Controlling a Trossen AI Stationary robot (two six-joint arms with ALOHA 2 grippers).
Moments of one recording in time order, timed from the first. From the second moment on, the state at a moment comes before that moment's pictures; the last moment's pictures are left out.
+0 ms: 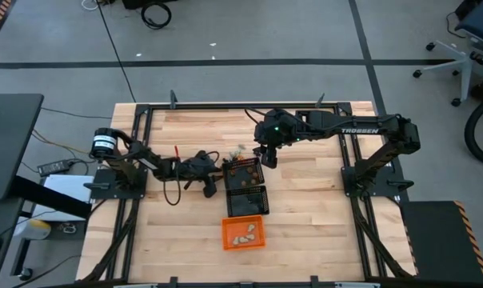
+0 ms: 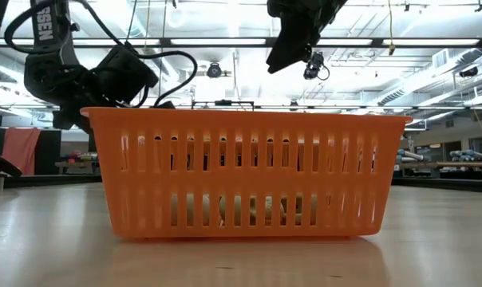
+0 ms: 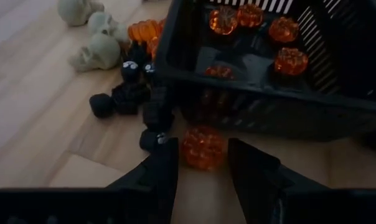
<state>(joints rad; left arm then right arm) 0.04 1.72 0.37 0.76 -0.17 -0.22 -0.14 1.52 1.37 -0.65 0.03 0.00</state>
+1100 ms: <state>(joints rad) 0.01 1.67 0.44 0.58 -0.10 -0.22 -0.14 1.52 1.37 -0.65 0.04 0.01</state>
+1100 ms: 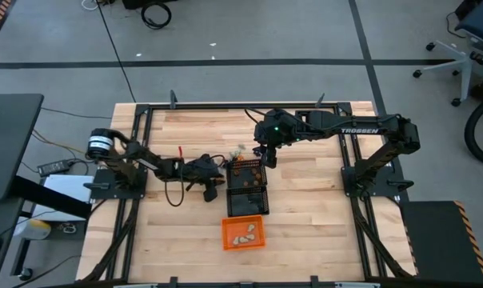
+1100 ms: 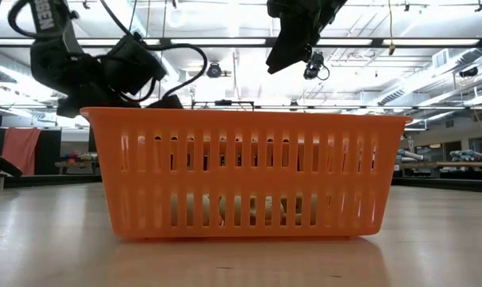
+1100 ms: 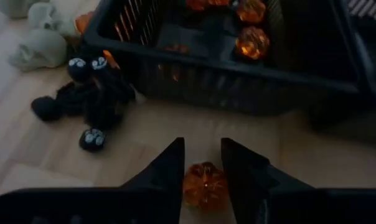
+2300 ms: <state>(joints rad) -0.08 1.51 0.44 0.33 -0.08 -0.17 -0.15 1.52 1.37 -0.62 0.03 0.05</state>
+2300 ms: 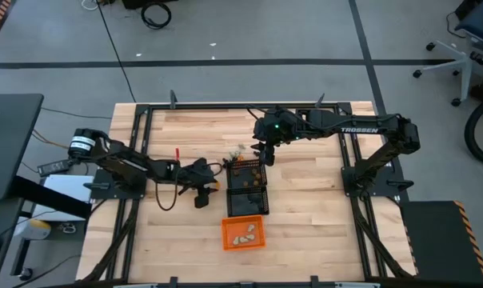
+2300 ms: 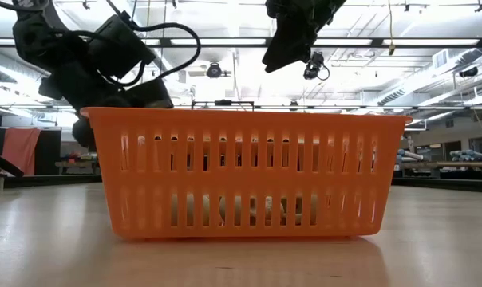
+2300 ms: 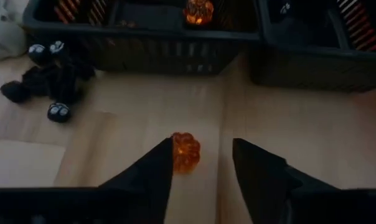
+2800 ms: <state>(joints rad) -0.08 1.61 0.44 0.41 -0.10 -0.19 -0.15 1.52 1.37 -0.60 0.03 0.07</state>
